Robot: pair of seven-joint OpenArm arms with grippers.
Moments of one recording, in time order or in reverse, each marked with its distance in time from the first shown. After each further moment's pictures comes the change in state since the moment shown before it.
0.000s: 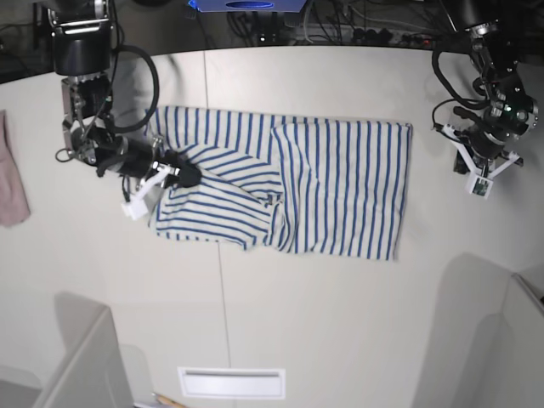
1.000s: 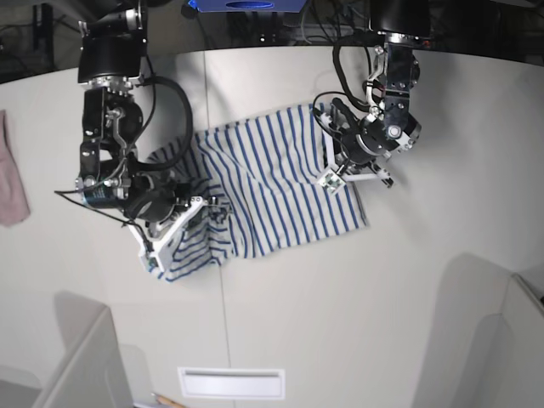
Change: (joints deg) left arm -3.8 13.6 29.7 -0.9 15.8 0.2 -1.2; right arm 5.2 -10.8 -0.9 35.4 -33.8 -17.0 -22.2
